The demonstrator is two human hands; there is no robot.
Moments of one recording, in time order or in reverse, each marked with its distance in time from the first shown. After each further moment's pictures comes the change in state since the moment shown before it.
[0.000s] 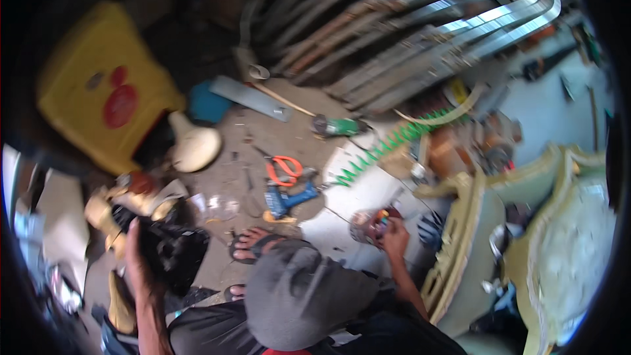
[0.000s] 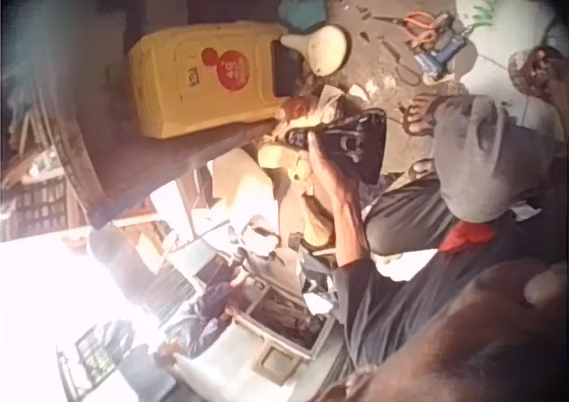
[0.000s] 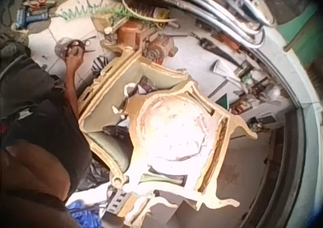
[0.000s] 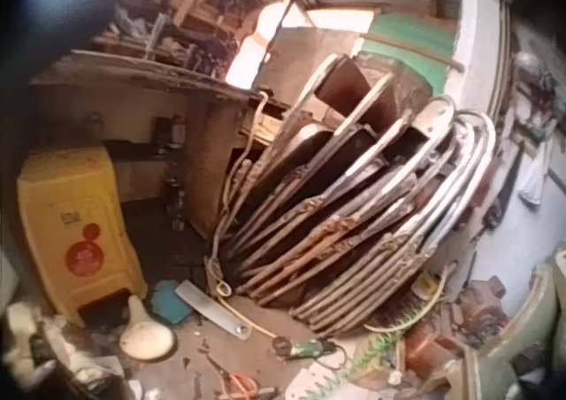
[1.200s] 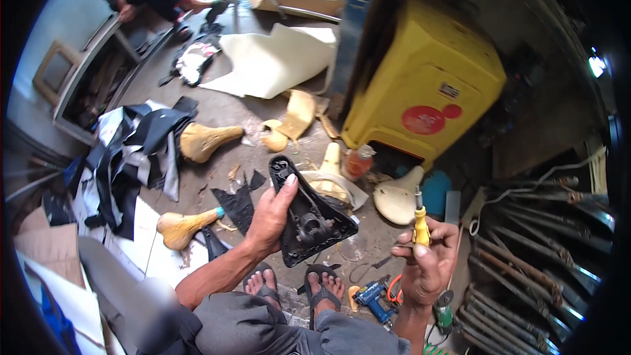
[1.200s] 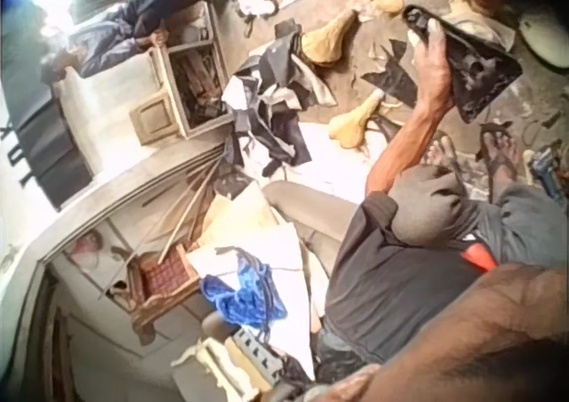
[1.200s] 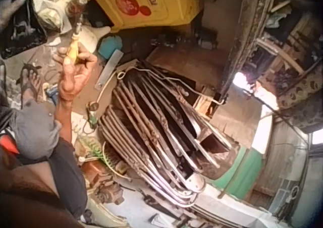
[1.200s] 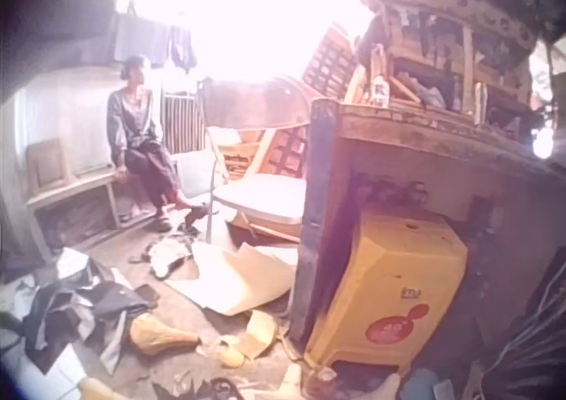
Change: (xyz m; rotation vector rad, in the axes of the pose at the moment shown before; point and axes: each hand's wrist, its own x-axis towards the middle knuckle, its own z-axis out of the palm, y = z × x) left_hand -0.018 -0.046 -0.047 -0.436 0.331 0.405; right_hand -0.061 -0.489 0.094 1.228 -1.515 -0.393
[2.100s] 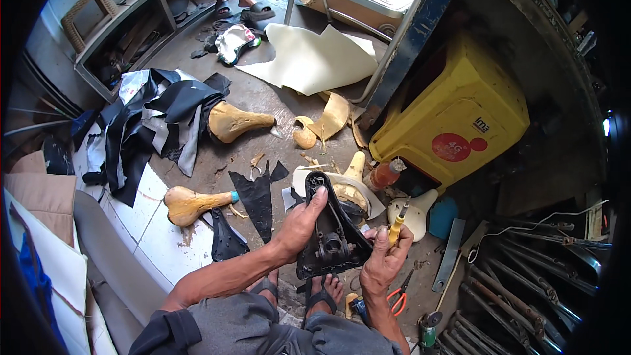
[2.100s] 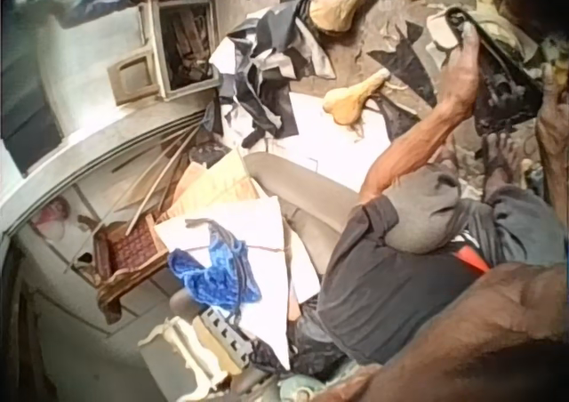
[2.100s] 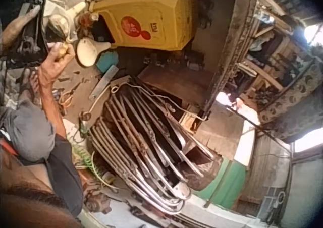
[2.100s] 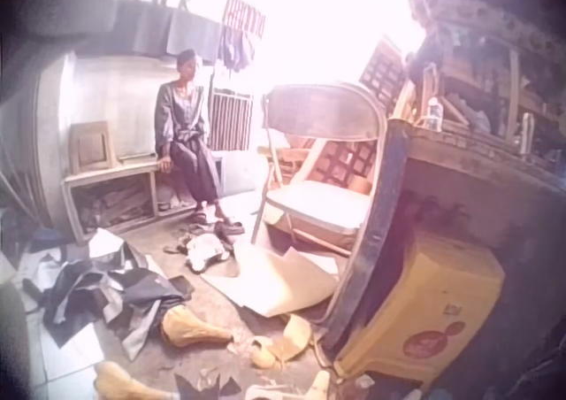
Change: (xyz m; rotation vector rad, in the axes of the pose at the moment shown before) left_hand -0.027 -0.014 -0.023 -0.008 -0.015 -0.094; right_hand -0.027 0.101 0.043 -0.399 -0.074 -0.069
